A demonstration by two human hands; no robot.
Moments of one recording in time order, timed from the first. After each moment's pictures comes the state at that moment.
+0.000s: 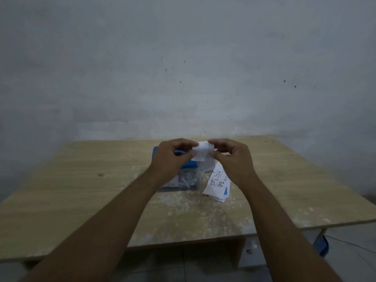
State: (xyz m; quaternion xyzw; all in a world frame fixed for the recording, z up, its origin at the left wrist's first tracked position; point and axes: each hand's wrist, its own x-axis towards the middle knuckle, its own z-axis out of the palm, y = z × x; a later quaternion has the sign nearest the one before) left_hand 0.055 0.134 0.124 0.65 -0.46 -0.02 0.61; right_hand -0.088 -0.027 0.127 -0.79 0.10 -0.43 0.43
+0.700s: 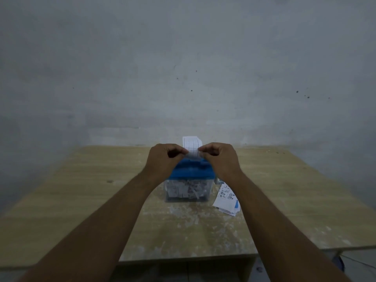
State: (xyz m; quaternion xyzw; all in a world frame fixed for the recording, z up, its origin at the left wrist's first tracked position) left_hand 0.122 0.147 0.123 0.73 -0.42 0.08 0.53; right_hand -0.014 -0.021 0.137 -0.83 0.13 -0.37 0.40
